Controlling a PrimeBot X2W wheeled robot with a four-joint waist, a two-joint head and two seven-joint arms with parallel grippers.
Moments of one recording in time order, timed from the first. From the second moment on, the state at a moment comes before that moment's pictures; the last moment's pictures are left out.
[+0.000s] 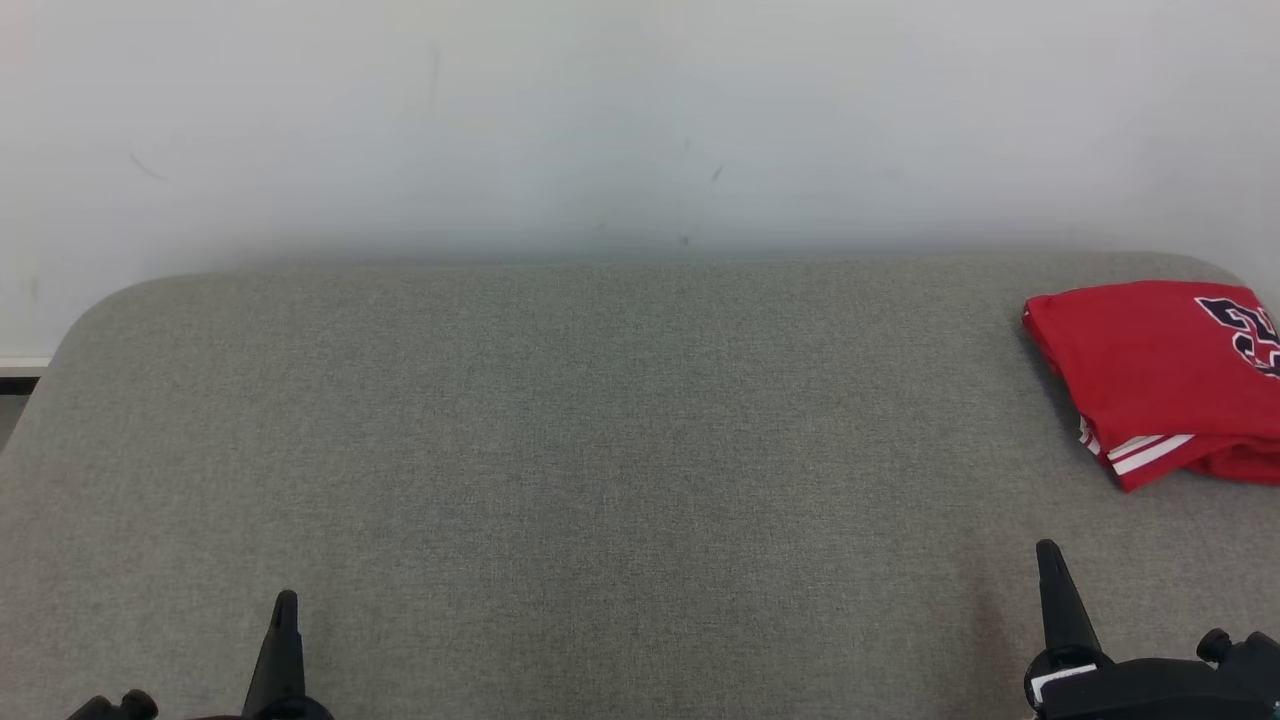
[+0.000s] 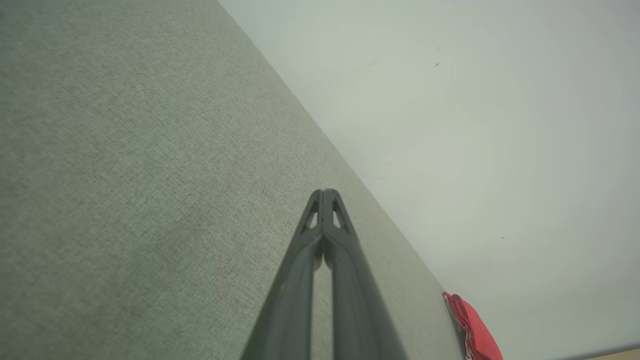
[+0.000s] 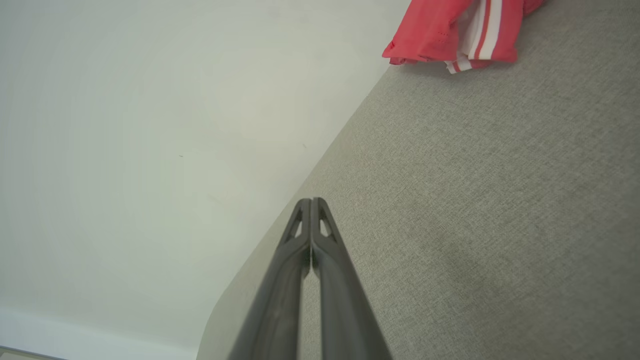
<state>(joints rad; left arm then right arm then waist) -0.02 0.07 0.07 0.21 -1.00 -0.13 -0.04 -0.02 -0.07 -0.03 0.22 1.02 0.13 -0.07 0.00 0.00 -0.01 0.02</state>
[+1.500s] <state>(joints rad) -0.08 0.06 0.10 0.24 -1.42 -0.13 0.07 -0.08 -0.07 -0.07 0.24 1.45 0.13 0.05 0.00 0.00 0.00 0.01</state>
